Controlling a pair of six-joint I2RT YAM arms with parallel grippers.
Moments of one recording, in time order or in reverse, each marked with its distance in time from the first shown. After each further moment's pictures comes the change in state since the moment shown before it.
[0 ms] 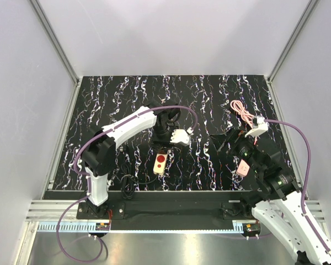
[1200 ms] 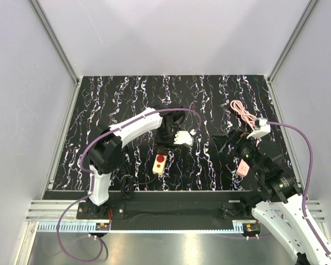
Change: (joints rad) left arm -0.035 0.069 0.035 -0.005 -0.043 -0.062; right arm 0.000 -0.035 -0.012 -0.008 0.030 -0.014
